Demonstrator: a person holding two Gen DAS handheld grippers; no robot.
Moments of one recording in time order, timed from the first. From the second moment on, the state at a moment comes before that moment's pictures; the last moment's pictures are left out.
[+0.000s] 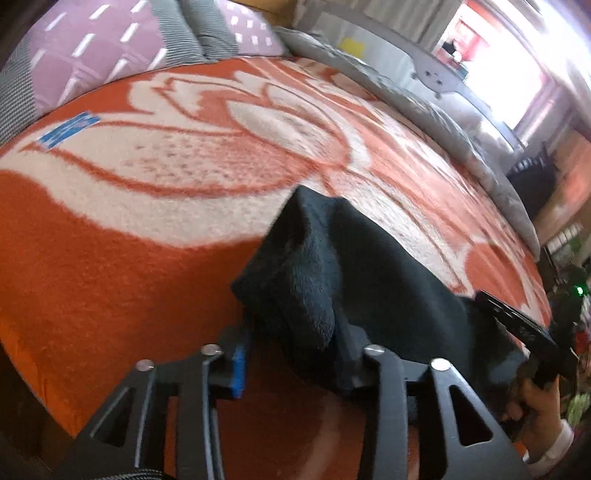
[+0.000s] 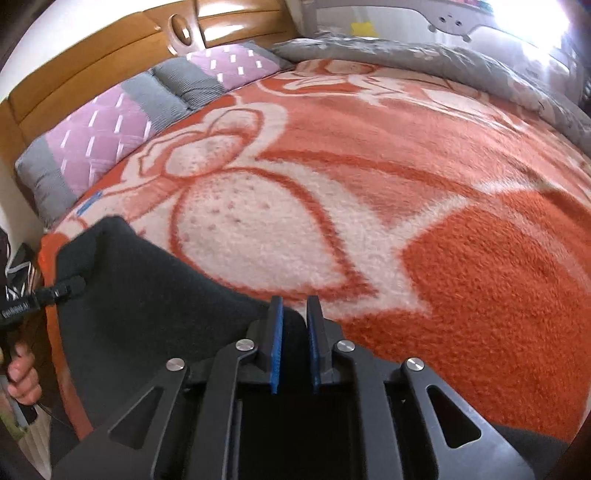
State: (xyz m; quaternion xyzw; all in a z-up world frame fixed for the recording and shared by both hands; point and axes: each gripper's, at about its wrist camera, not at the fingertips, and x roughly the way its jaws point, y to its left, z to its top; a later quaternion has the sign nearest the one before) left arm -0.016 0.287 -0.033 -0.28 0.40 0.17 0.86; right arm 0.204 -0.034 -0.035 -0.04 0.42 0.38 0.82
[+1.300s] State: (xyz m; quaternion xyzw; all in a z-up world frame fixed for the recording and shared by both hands) left arm 0.114 -0.114 0.045 0.03 0.48 -0.26 0.84; right arm 0.113 -0.426 -0.052 0.31 0.43 0.15 0.83
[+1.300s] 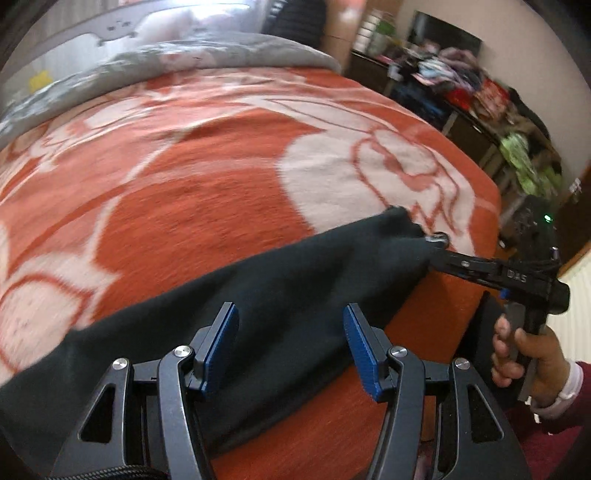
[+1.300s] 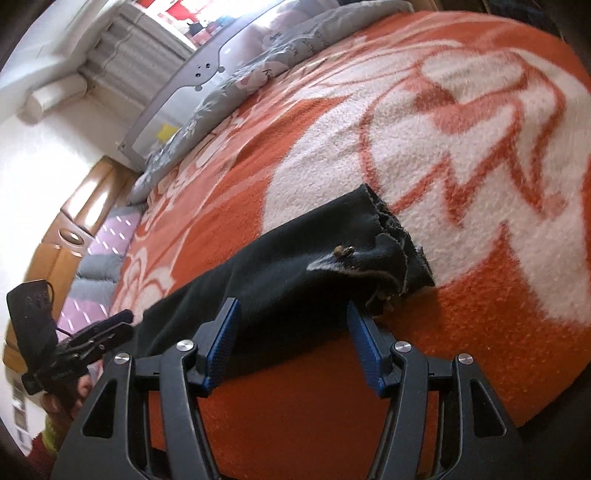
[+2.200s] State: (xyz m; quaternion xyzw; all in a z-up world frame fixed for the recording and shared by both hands) left arm 0.104 -0.217 0.000 0.21 0.51 -0.33 0.77; right arm 0.127 -0.464 -0.045 0.32 0.41 0.14 0.84
